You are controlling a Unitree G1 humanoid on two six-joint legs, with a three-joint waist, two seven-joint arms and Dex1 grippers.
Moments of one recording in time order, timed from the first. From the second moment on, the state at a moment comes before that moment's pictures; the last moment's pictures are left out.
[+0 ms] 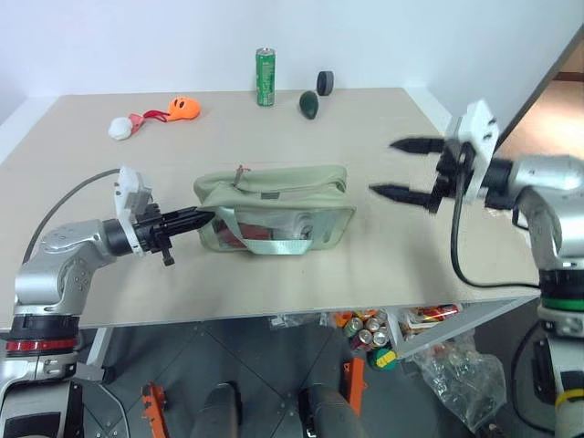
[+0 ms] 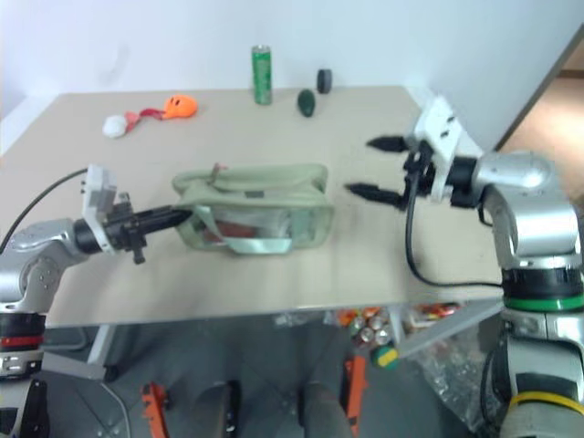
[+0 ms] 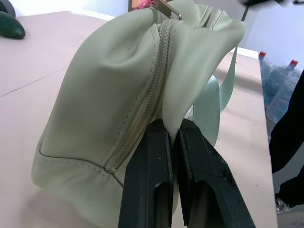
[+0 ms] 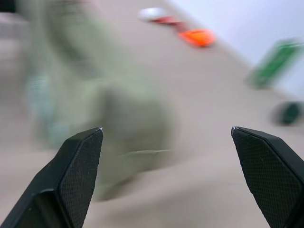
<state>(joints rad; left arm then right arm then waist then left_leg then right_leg) -0.47 0.67 0.17 0.09 -0.57 0.48 -1.17 -0.94 -0.80 -0.02 0.26 0.23 0.32 1.03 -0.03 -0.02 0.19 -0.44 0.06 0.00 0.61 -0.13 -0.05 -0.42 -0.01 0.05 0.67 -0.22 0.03</state>
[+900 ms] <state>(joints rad) -0.46 0.65 0.17 0.04 -0.60 0.53 -1.15 -1.25 -0.48 0.23 0.84 -0.06 -0.24 1.20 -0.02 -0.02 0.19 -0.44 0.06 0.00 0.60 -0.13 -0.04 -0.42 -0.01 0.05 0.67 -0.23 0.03</state>
